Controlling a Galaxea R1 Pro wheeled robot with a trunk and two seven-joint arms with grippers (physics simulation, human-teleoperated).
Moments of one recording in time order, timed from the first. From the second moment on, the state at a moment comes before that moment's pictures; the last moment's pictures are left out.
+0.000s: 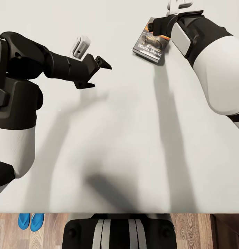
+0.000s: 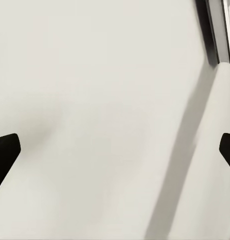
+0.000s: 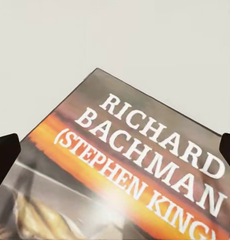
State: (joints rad) left arm -1.51 0.13 -0.37 -1.60 2.12 0.69 1.34; right arm -2.10 0.09 -0.07 -0.17 0.17 0.23 0.03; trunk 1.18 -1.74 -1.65
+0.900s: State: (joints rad) left arm -1.51 0.13 -0.37 -1.61 2.12 0.69 1.34; right arm -2.06 0.09 -0.08 -0.18 0.17 0.24 0.03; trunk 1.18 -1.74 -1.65
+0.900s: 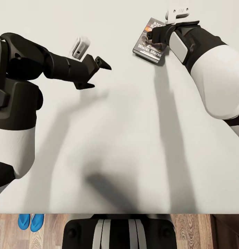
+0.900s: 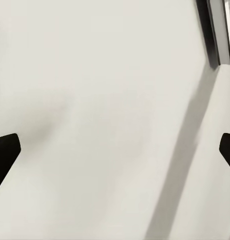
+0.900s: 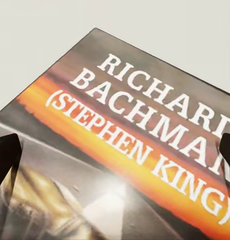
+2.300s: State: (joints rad) left arm -1.49 0.13 -0.36 -1.60 2.12 0.69 1.34; right arm -2.06 0.09 -0.08 -0.18 0.17 0.25 0.03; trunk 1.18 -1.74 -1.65
